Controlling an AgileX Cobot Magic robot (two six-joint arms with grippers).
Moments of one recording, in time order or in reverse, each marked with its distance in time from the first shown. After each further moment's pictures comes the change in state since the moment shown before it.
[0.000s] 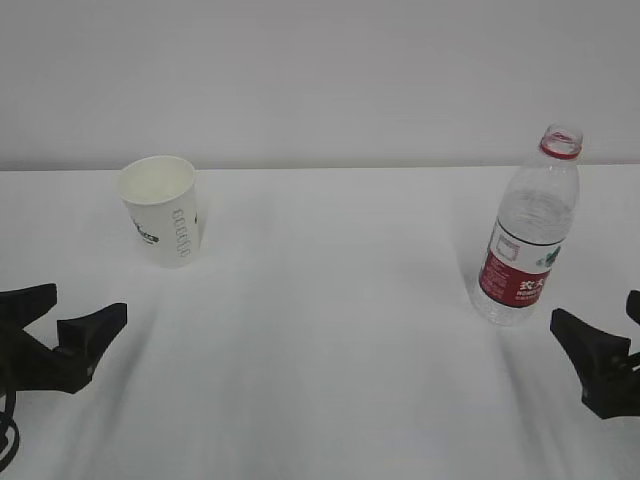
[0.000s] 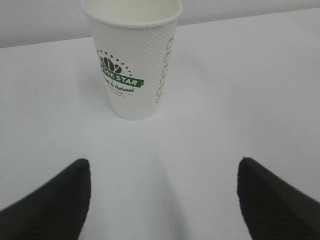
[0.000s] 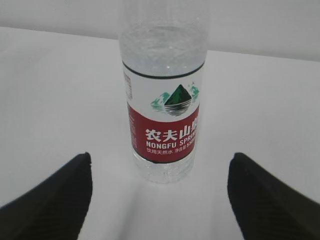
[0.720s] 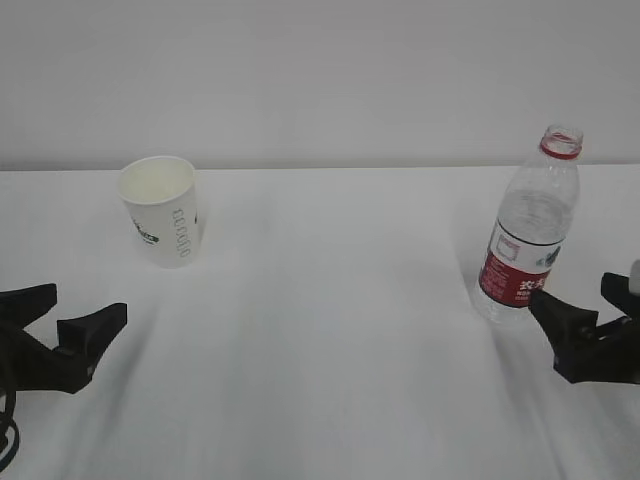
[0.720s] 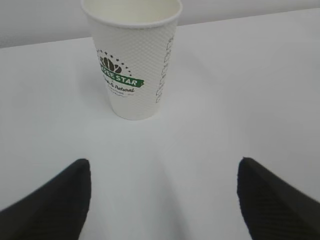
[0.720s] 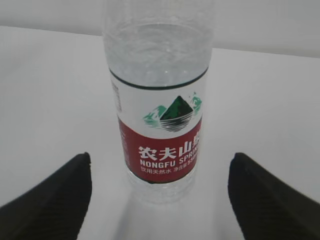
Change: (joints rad) left arm 0.000 0.000 0.000 0.000 0.000 0.000; right arm 0.000 0.129 -0.113 0.000 -0.004 0.006
